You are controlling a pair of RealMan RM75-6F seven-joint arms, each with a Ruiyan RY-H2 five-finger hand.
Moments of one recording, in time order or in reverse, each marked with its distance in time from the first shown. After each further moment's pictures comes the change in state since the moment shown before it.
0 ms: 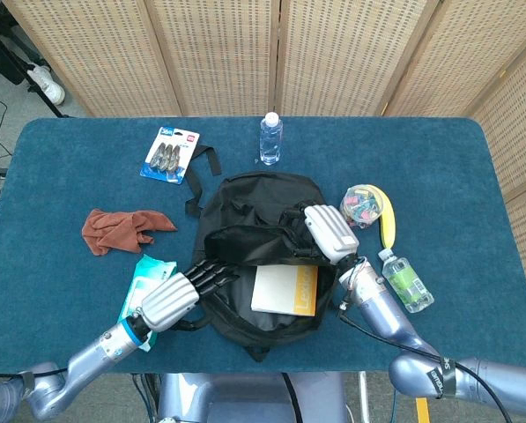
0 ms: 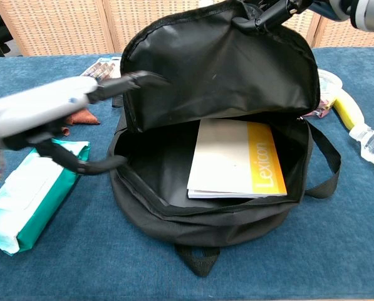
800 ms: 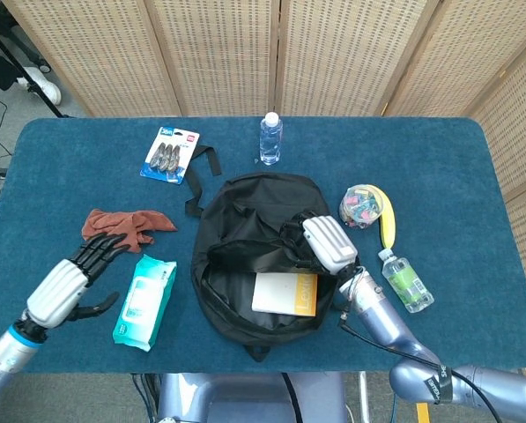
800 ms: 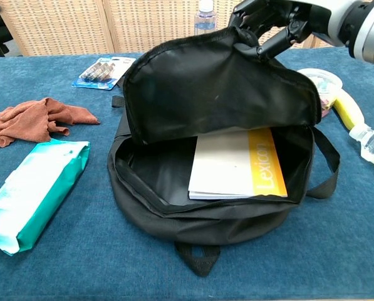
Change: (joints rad) left arm 0.242 0.297 0.006 0.051 0.047 0.314 -0.185; right arm -0.064 -0.063 -0.035 0.081 -0.176 -0.010 0.033
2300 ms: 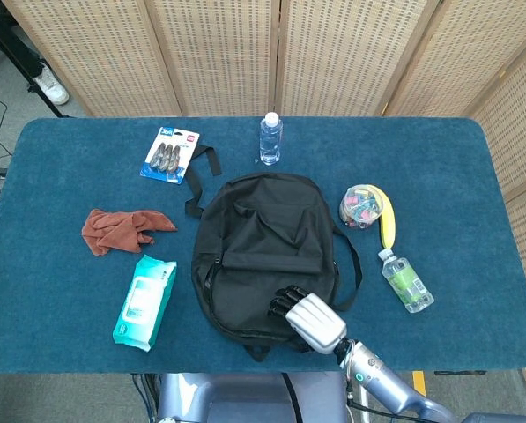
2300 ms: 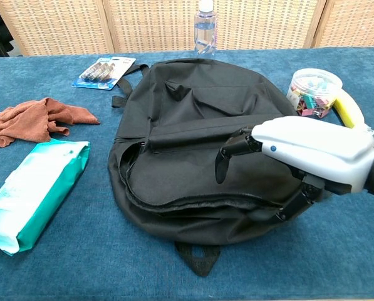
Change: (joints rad) left arm 0.305 0.242 -0.073 -0.168 -0.490 0.079 0.171; right arm -0.155 -0.075 -0.352 0.027 -0.445 0.054 -0.177
